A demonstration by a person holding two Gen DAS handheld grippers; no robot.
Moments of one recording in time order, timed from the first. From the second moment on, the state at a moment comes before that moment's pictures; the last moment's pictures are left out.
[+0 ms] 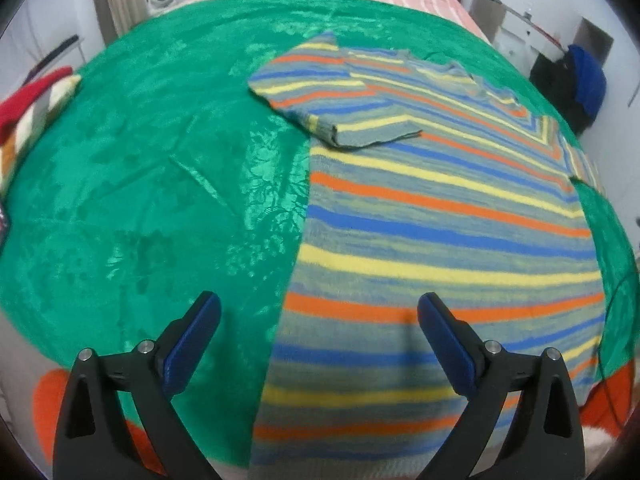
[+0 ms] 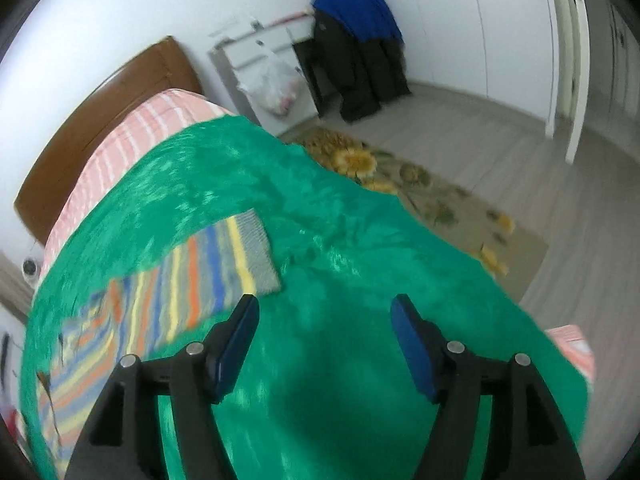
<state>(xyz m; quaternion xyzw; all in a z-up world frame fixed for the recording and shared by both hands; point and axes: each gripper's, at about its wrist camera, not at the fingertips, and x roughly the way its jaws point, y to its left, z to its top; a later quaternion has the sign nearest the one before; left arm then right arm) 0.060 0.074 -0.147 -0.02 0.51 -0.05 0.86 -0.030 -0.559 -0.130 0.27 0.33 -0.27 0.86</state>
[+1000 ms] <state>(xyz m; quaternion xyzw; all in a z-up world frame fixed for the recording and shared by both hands) 0.053 0.071 -0.119 0.01 0.48 -0.08 0.87 -0.088 -0.388 -0.159 0.12 0.30 -0.14 0.94</state>
